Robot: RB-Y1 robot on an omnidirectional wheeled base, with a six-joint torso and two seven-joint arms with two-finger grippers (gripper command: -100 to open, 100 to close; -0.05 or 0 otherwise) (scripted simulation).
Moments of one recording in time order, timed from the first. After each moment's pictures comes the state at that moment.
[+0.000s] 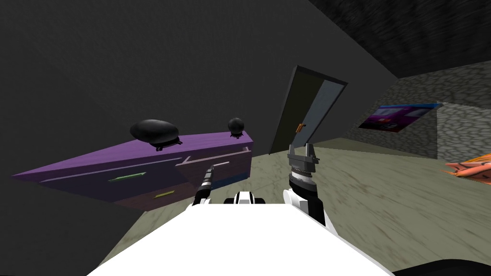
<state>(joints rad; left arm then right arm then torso) 0.33 0.02 0.13 -1.49 -0.02 -0.47 -0.15 0.51 0.04 -0.05 -2.30 -0.04 -0.64 -0.16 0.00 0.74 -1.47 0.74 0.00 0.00</state>
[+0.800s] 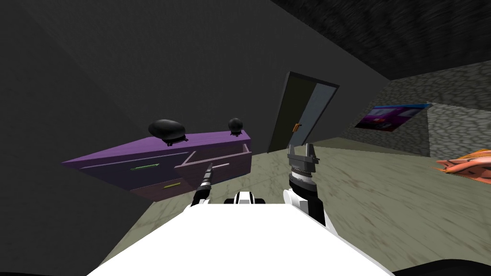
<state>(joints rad) 0.37 0.02 0.12 -1.56 -0.02 -0.42 -0.14 0.51 0.04 -0.05 -2.30 -0.04 -0.64 -0.16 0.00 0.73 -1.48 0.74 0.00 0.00</state>
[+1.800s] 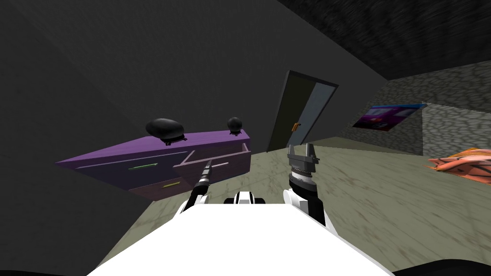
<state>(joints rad) 0.39 0.03 0.12 -1.73 -0.01 -0.24 -0.12 0.51 0.04 -0.05 -2.30 -0.04 -0.64 -0.16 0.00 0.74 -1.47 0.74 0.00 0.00</state>
